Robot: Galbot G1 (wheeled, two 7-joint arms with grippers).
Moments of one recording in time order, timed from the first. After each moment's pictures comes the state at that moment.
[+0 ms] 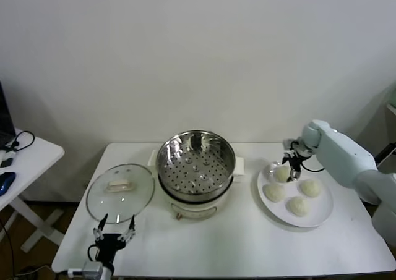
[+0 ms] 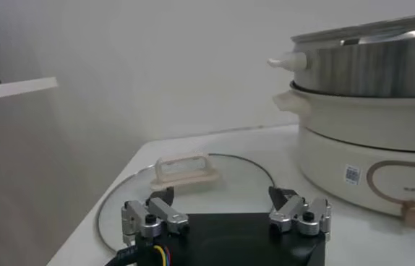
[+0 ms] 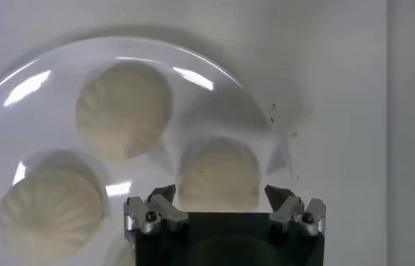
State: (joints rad) left arm 1.60 -1.55 -0.71 -1.83 0.04 -0.02 0.11; right arm 0.08 1.03 -0.80 0.52 -0.15 0.03 -1.11
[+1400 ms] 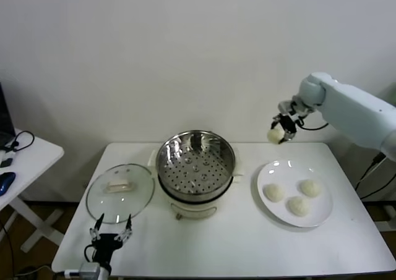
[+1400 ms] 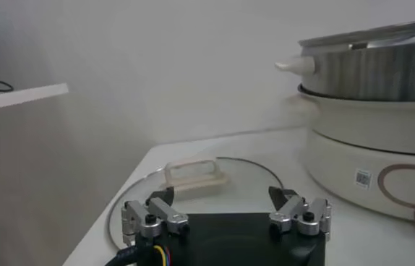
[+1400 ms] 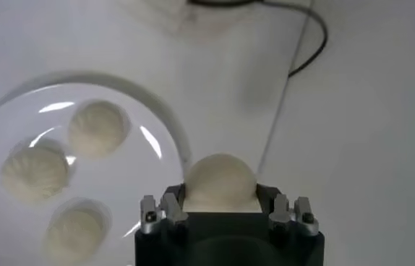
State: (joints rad) left arm 1.61 -1.54 -0.72 -1.83 0.04 -0.03 0.10; right arm 0.61 0.95 -1.23 0.98 0.09 0.16 -1.13
